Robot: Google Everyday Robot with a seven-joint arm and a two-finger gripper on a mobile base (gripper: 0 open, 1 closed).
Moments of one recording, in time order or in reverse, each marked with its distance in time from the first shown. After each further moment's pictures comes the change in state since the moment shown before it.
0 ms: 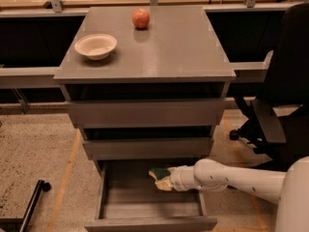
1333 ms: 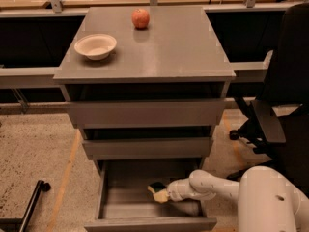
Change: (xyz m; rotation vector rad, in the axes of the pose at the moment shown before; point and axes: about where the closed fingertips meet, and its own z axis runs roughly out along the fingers) arm 0.100 -0.031 0.122 -0.153 0.045 0.229
